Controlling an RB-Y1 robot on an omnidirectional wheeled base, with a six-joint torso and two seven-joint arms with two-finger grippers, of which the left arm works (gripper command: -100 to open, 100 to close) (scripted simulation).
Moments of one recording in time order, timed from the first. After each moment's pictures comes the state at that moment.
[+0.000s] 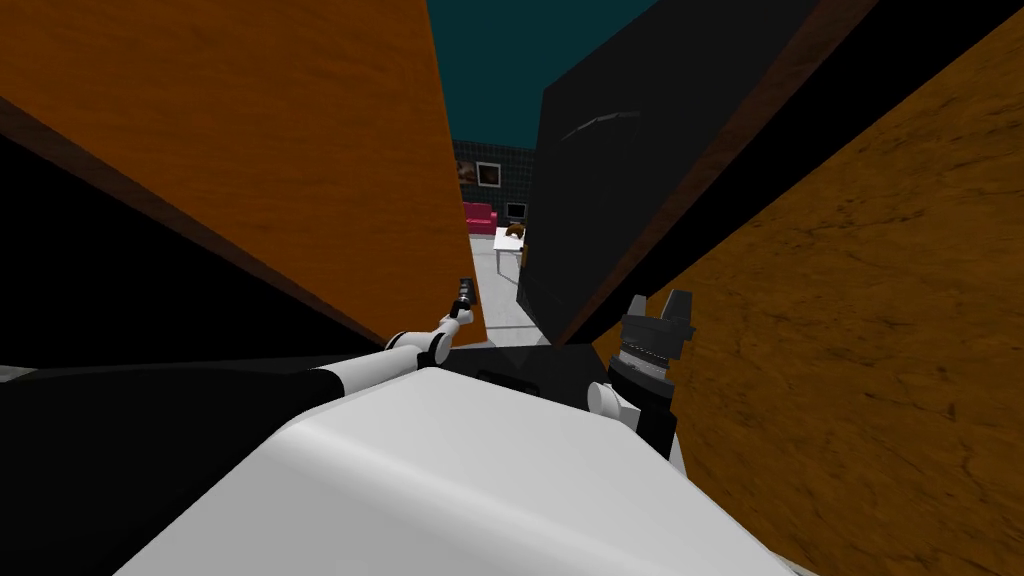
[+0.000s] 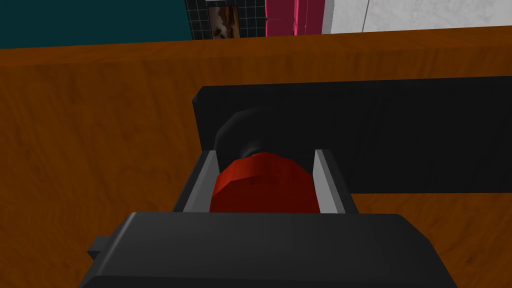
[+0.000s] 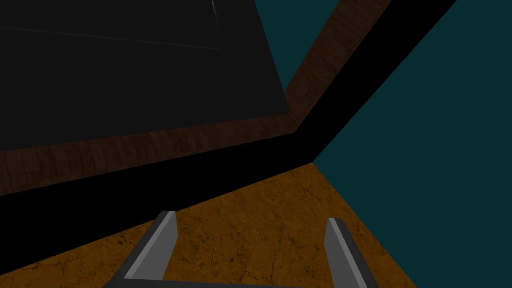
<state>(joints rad) -0.55 0.18 0.36 -0.45 0.25 -0.57 -0.19</state>
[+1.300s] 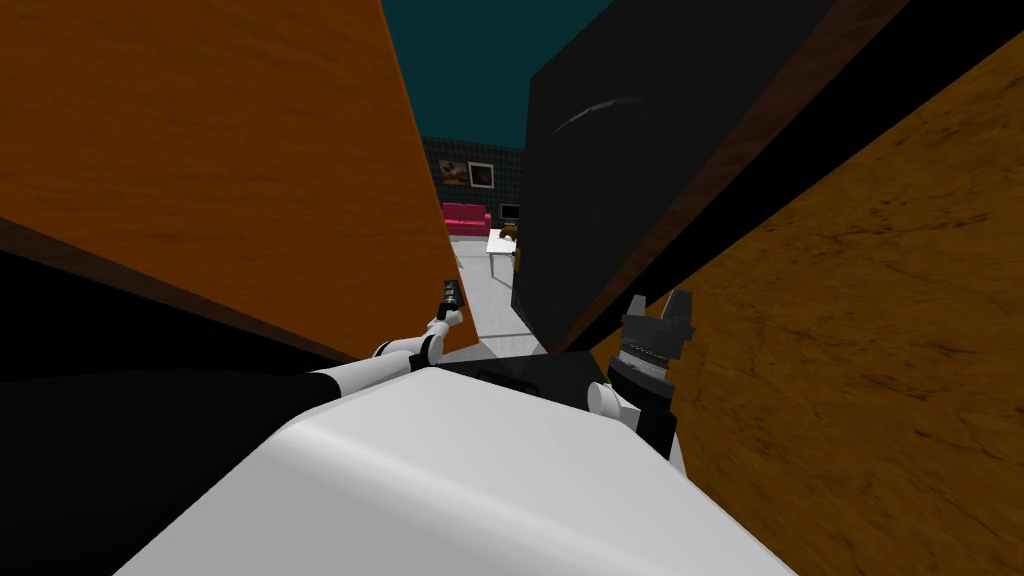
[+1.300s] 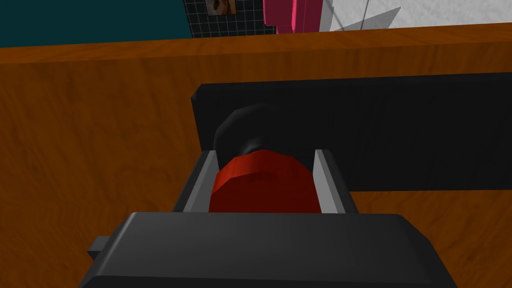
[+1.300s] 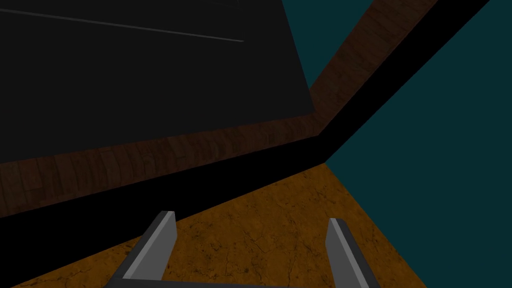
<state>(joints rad) -0.48 0.22 0.52 -0.52 0.23 -0.53 -0.22</state>
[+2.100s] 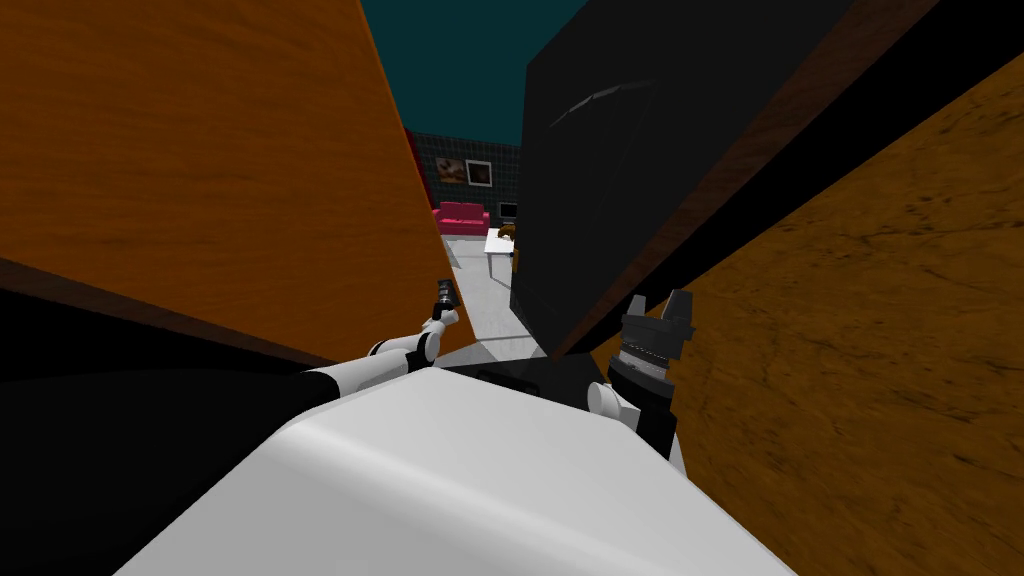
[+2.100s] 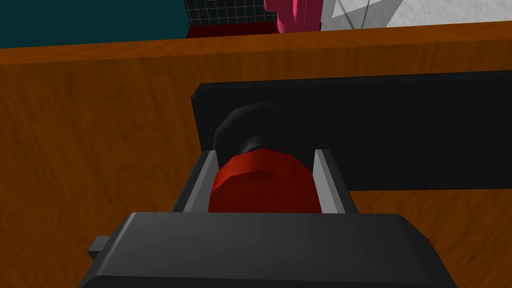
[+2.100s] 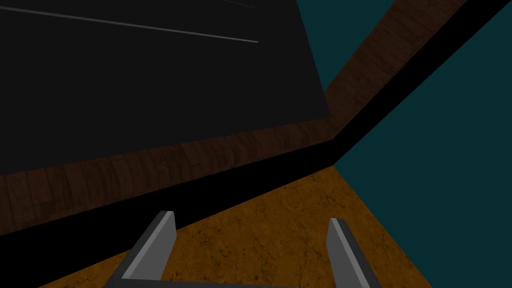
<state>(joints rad) -0.49 0.26 0.57 -0.49 0.23 -0.55 -0.21</state>
